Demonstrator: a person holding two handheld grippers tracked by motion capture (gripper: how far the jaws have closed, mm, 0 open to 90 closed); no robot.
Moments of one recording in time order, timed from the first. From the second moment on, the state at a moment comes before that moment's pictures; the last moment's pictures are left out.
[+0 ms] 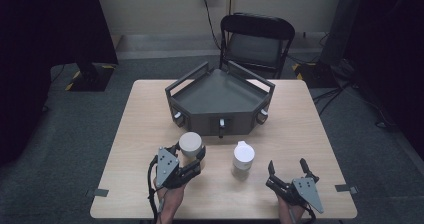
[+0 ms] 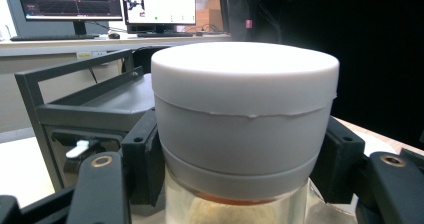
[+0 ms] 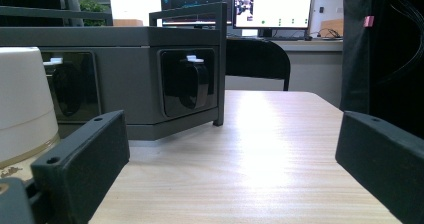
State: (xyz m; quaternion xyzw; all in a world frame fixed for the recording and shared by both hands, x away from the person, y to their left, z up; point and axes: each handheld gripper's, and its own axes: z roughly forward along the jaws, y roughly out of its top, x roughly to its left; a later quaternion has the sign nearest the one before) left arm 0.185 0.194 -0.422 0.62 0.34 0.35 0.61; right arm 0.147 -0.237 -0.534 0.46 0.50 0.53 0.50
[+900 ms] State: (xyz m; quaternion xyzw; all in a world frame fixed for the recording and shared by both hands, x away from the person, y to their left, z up) left arm 0.211 0.178 -0.397 0.63 0.33 0.34 0.61; right arm 0.147 -0.237 -0.534 0.46 0.50 0.53 0.50
